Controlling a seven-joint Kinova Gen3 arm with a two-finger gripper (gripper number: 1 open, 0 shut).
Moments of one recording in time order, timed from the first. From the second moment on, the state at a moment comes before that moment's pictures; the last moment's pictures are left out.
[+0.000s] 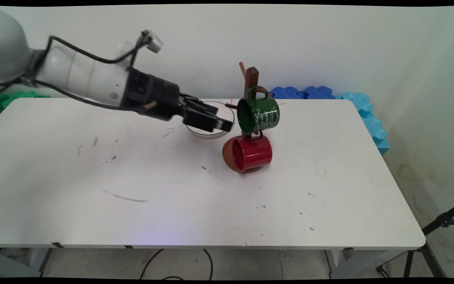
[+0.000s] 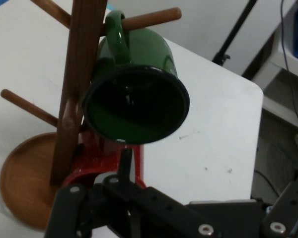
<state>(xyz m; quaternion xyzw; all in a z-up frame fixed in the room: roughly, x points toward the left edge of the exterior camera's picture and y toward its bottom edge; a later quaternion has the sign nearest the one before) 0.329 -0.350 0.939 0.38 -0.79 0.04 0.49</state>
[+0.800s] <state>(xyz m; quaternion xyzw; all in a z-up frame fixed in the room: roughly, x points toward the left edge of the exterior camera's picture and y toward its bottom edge) 0.257 -0.353 0.899 0.43 -0.76 0.08 0.48</state>
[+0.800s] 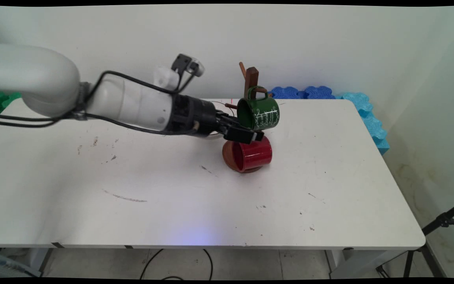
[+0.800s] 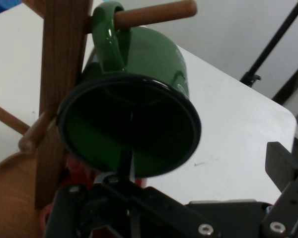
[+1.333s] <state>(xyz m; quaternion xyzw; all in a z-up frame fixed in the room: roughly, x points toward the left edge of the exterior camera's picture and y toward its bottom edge) 0.235 -0.360 0.882 0.43 -0.74 0.10 0.50</state>
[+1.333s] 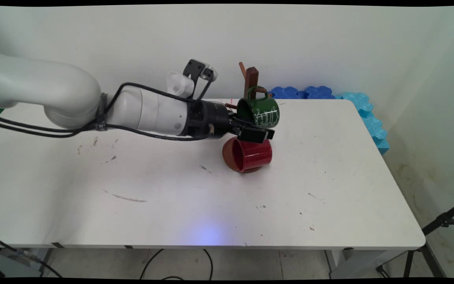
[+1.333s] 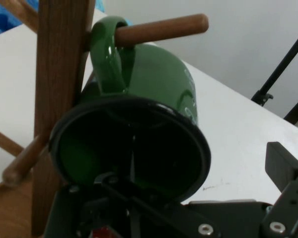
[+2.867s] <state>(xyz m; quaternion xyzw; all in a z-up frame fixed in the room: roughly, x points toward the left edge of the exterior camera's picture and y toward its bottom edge) 0.232 -0.363 0.878 0.42 -0.72 0.11 0.54</state>
